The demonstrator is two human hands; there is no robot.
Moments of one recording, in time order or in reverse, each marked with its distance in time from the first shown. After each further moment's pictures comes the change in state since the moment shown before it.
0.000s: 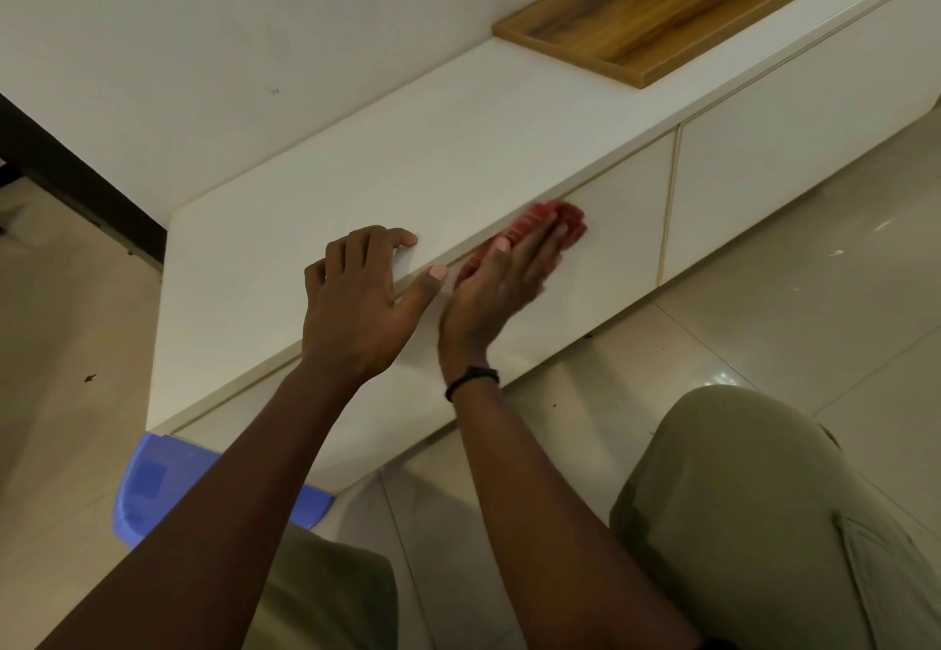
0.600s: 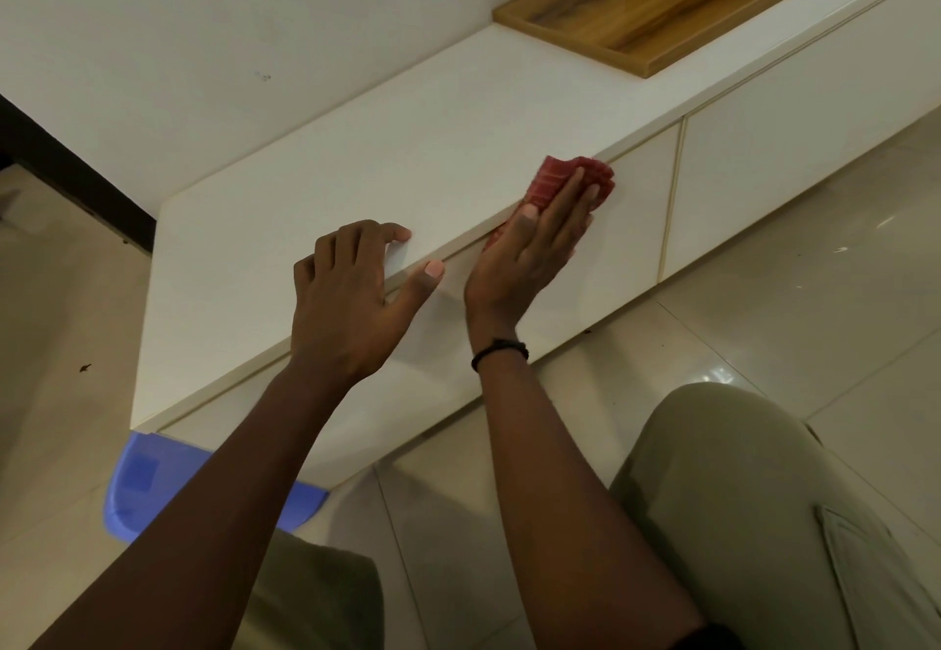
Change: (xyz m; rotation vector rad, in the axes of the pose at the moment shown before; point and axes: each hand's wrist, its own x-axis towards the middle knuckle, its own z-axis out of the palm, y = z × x) left_hand -0.001 0.002 -0.001 0.010 0.022 0.000; right_hand 0.042 0.001 -0.004 -0.056 0.052 -0.145
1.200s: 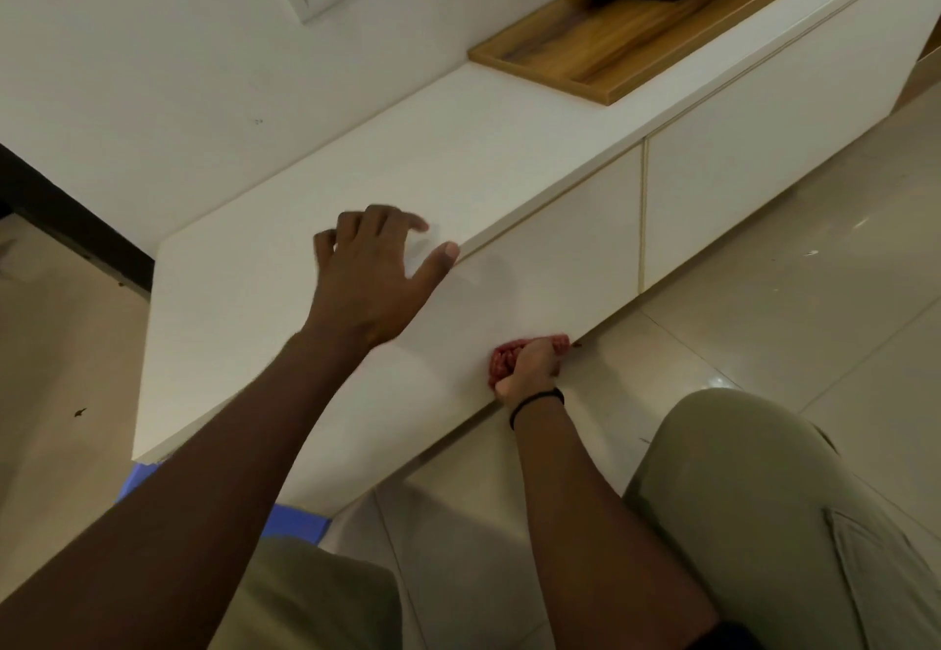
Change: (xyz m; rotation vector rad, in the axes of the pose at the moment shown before) left_hand 0.042 0.024 -0.008 0.049 -0.058 0.113; right_hand -0.005 0.101 -0.045 0.341 -0.047 1.183
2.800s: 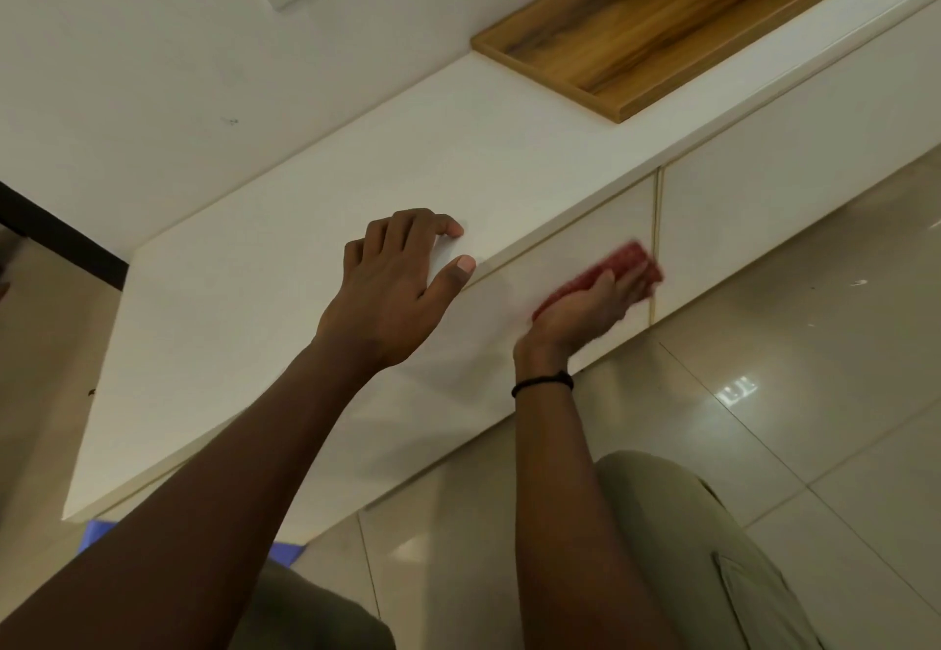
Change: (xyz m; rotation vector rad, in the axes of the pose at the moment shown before) left_hand 0.051 0.029 0.039 -0.107 -0.105 0.036; right_hand -0.023 -0.112 0.042 0.169 0.030 -0.761
